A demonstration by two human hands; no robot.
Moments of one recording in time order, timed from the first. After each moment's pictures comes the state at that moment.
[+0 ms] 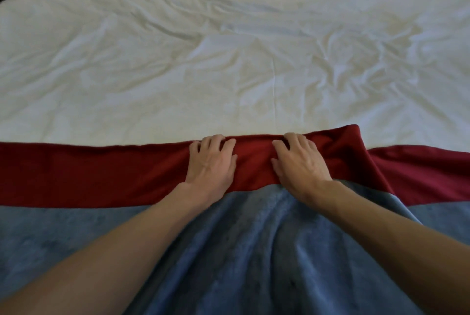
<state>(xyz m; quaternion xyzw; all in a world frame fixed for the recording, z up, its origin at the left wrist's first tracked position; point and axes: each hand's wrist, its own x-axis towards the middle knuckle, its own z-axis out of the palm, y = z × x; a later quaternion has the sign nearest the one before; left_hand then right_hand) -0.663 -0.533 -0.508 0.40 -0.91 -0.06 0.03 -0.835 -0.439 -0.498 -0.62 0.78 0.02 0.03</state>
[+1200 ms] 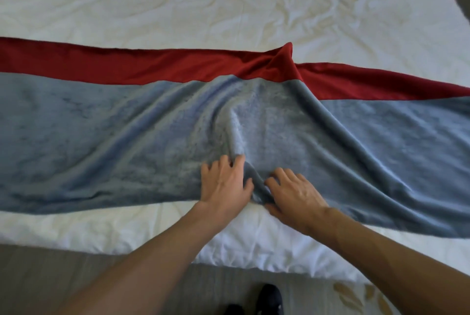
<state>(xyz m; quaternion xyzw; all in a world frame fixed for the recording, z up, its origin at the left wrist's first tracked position) -0.651 -0.168 -0.502 0.50 -0.86 -0.11 -0.02 -0.796 -0.088 -0.492 -0.72 0.67 0.08 0.15</state>
